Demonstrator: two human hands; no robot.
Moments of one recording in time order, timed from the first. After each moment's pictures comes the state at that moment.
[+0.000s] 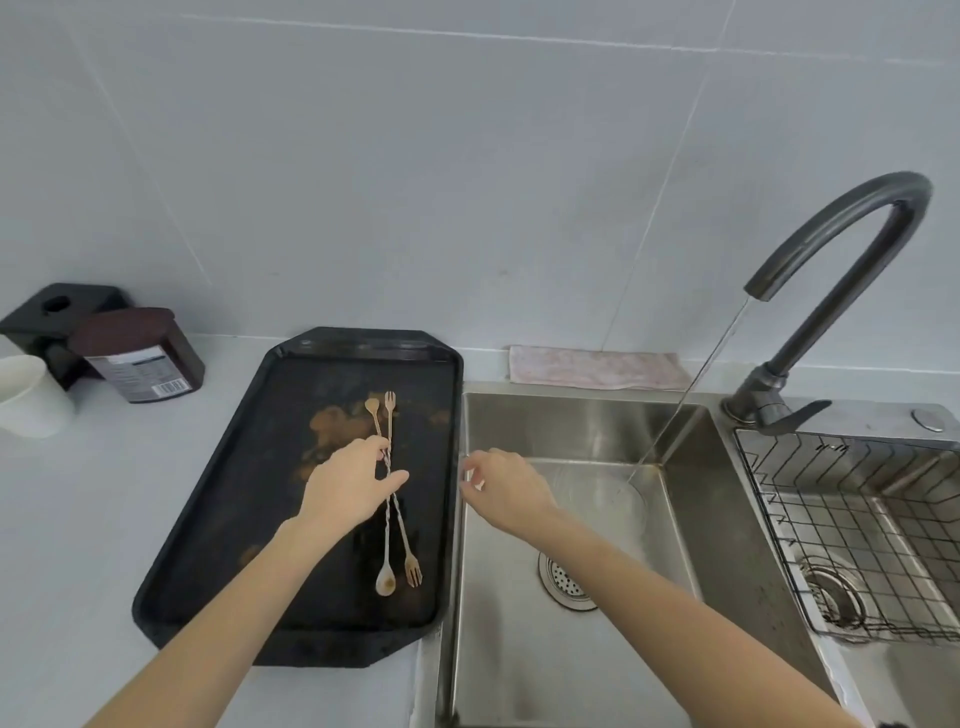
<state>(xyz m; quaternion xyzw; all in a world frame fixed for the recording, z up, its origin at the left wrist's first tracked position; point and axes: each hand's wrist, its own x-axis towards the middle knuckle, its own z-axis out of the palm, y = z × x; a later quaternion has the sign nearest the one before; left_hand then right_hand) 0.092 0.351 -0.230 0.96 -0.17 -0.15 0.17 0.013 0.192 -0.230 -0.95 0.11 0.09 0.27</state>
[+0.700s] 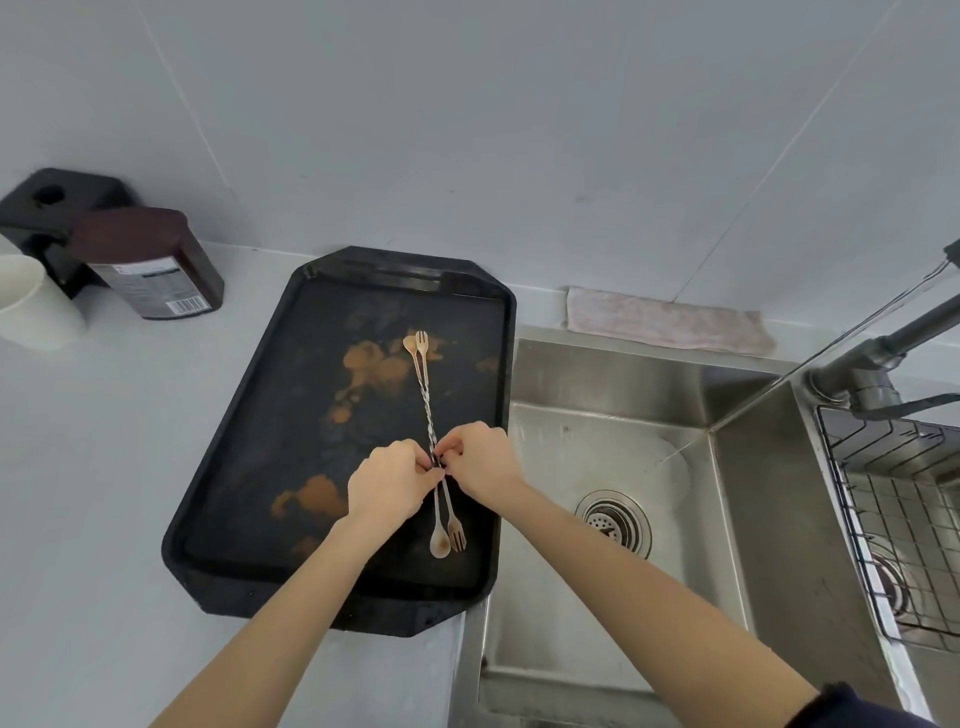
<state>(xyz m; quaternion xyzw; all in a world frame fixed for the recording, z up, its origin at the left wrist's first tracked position) 0.087 0.360 -0.288 0.95 -0.06 -0.23 0.21 0.065 0.252 -0.283 -0.90 0.17 0.15 0.37</state>
